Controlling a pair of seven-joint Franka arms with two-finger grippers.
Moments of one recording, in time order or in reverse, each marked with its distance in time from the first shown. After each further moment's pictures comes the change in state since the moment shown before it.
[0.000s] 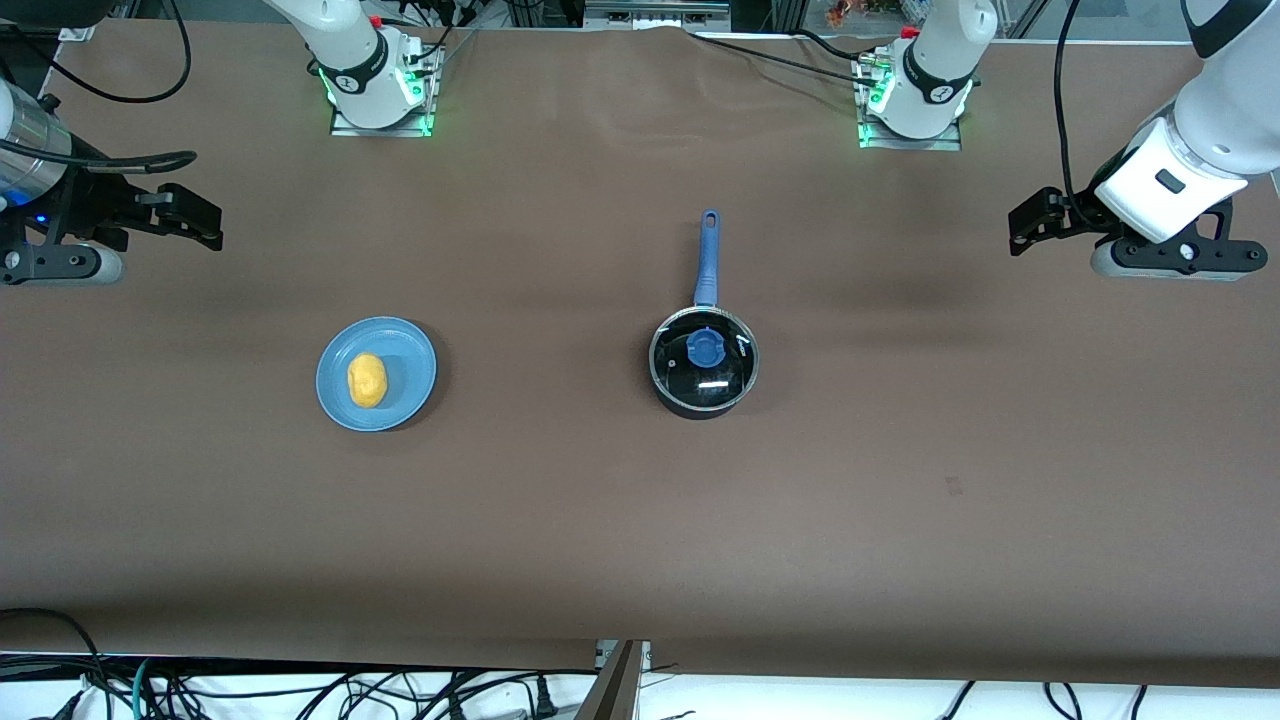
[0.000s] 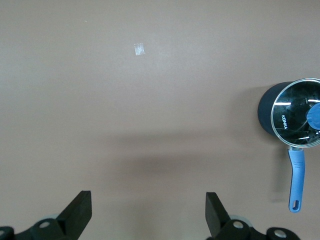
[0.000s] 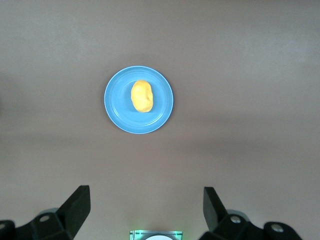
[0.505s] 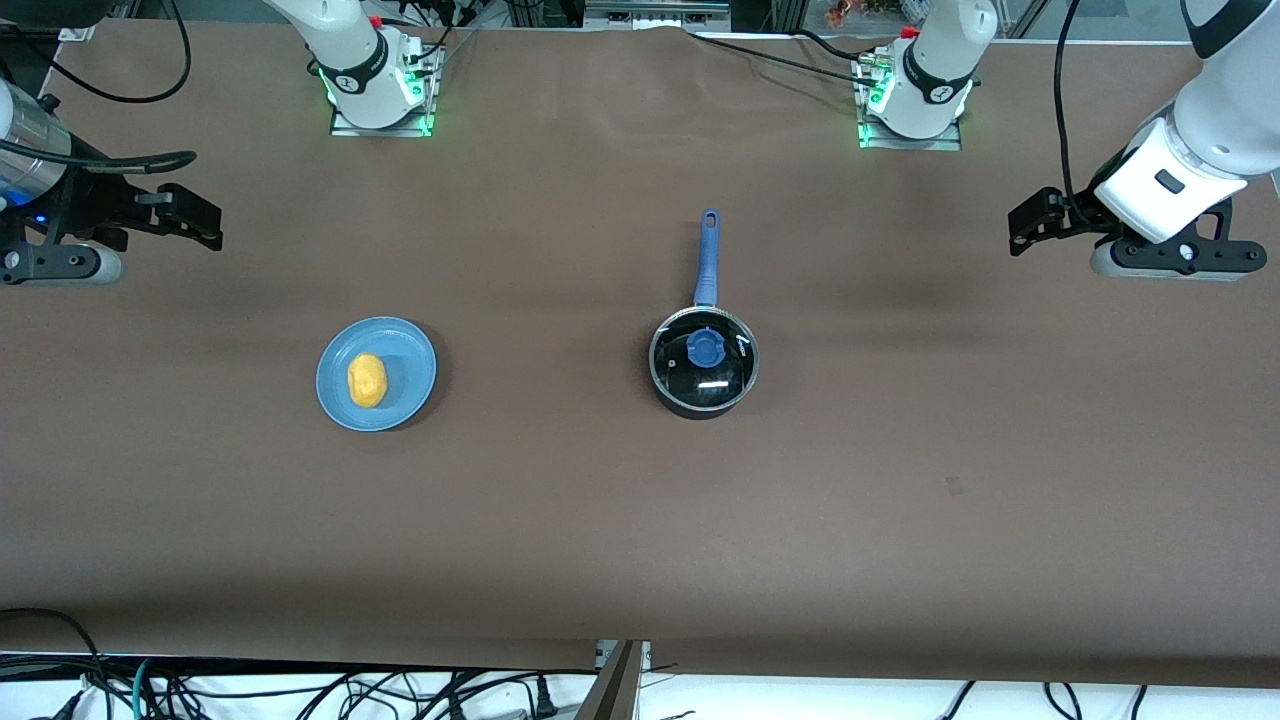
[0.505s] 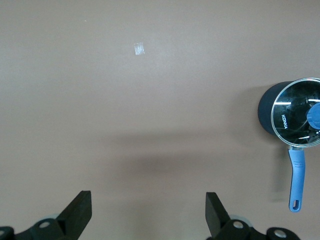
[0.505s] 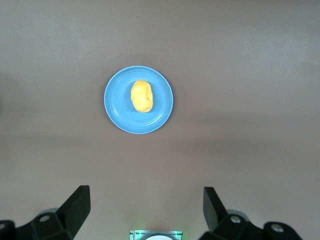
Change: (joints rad) left arm 0.000 0.002 0.000 0.000 -0.002 -0.003 0.001; right arm 0.000 0.000 0.000 0.000 0.000 0.000 0.000
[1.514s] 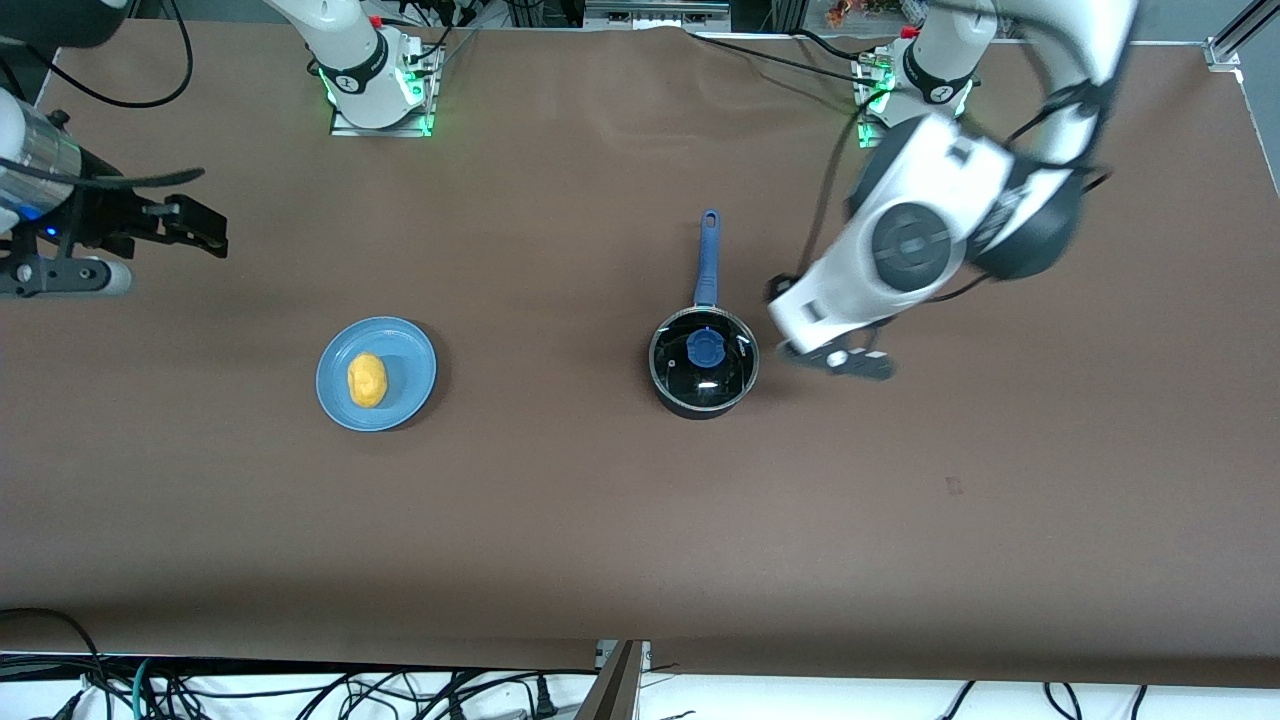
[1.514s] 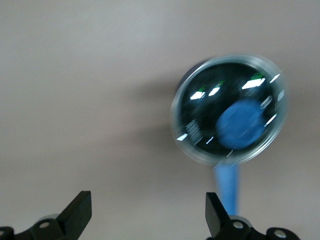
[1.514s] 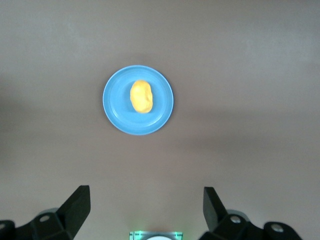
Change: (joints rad) left arm -0.279 0.534 -0.141 0.290 -0.010 0.106 -0.311; right arm -0.001 0.036 -0.001 -0.002 0.000 0.031 0.000
